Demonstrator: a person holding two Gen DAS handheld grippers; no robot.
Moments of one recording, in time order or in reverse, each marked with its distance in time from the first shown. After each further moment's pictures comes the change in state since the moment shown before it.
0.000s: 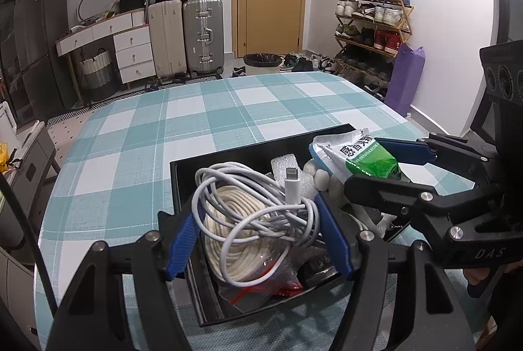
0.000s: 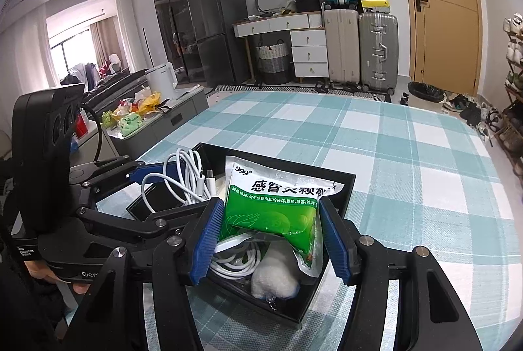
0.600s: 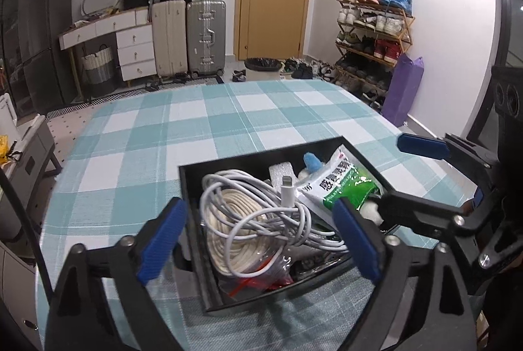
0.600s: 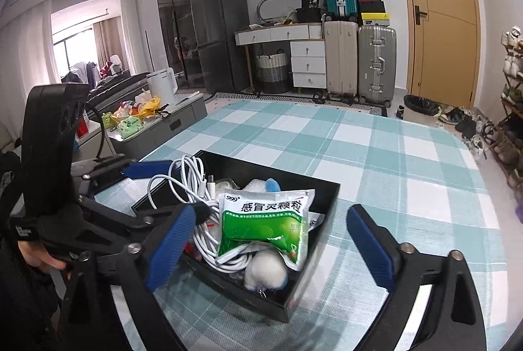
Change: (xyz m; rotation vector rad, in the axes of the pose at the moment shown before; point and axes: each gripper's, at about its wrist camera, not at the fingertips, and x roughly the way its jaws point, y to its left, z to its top) left arm -0.022 0.005 0.005 -0.043 -0.020 -0.010; right arm -0.028 0.001 0.001 -0.042 -0.053 -0.042
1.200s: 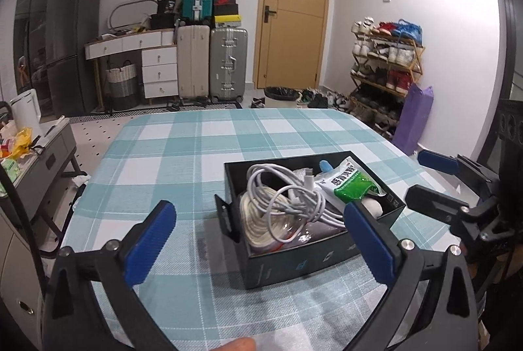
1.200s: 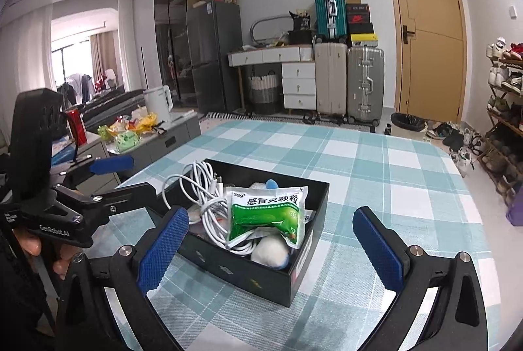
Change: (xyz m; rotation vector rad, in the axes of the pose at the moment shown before) left arm -0.052 0.017 -0.030 -0.059 -0.144 0.062; right arm -0.037 0.014 -0.023 -0.007 -0.124 -0.038
